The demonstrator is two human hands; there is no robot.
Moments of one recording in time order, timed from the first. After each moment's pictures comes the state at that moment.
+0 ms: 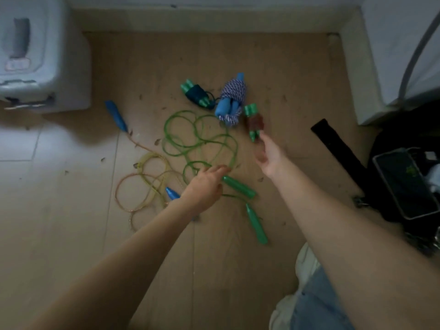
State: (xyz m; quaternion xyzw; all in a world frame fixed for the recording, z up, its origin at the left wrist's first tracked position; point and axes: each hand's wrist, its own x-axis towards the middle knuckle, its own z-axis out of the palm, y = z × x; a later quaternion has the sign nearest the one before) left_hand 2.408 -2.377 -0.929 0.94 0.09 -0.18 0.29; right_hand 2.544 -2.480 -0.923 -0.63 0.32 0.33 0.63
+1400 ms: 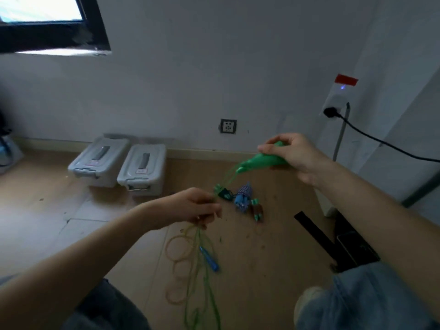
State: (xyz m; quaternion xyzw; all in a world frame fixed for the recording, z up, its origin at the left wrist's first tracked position) left_hand 2.272 -2.343 -0.601 0.81 0.07 -0.15 0.56; right_hand 2.434 -2.510 -0.547 -0.73 -0.20 0.24 0.61
